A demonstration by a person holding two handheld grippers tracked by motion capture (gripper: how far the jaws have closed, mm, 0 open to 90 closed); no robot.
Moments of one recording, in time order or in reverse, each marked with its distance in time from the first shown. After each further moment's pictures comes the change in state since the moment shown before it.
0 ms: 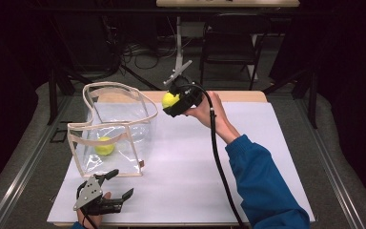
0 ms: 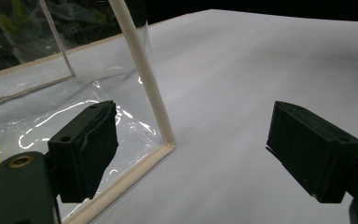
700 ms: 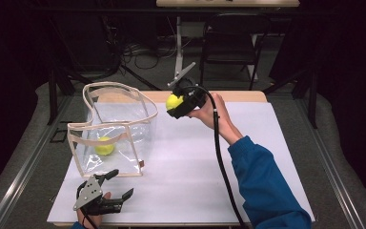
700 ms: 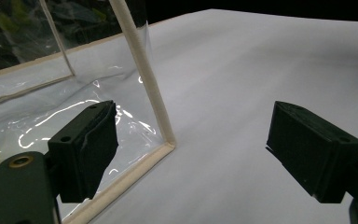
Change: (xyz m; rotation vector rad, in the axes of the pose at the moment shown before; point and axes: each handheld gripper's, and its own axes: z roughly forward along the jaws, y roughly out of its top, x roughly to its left) left arm 0.000 0.000 0.001 -0.007 0.004 -0.005; right arm -0.005 -0.010 0.000 0.026 0.006 0.010
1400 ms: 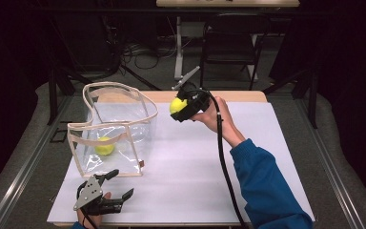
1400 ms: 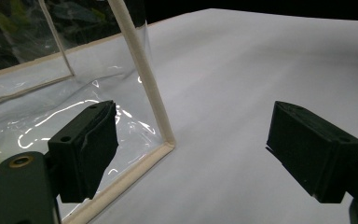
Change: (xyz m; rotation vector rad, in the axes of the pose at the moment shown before) left arm -0.001 0.000 0.000 0.001 -0.002 0.003; right arm -0.002 -0.015 0.002 0.017 0.018 0.028
